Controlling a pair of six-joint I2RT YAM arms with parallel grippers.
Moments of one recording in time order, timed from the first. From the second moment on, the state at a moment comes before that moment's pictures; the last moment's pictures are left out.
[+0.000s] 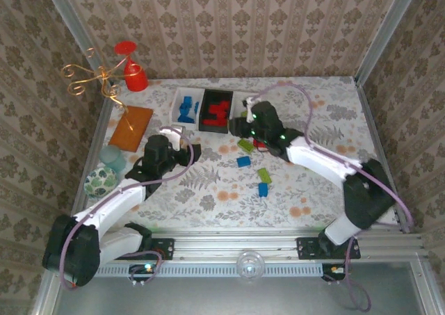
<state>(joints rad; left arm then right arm) -0.47 1.10 0.54 0.11 0.13 -0.23 0.59 1.53 1.07 -0.07 0.04 0.39</state>
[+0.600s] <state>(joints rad) -0.53 1.20 0.56 0.13 0.19 -0.22 0.45 1.54 0.83 -0.18 0.17 0.39</state>
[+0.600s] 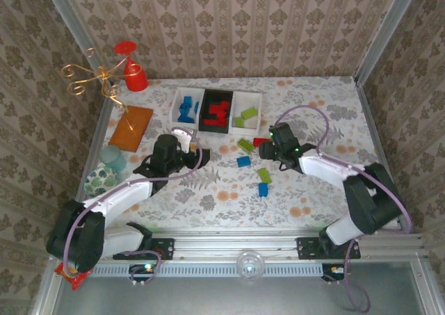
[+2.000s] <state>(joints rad) -0.53 1.16 0.56 0.13 0.19 -0.21 0.44 1.79 0.95 -0.06 0.23 0.33</state>
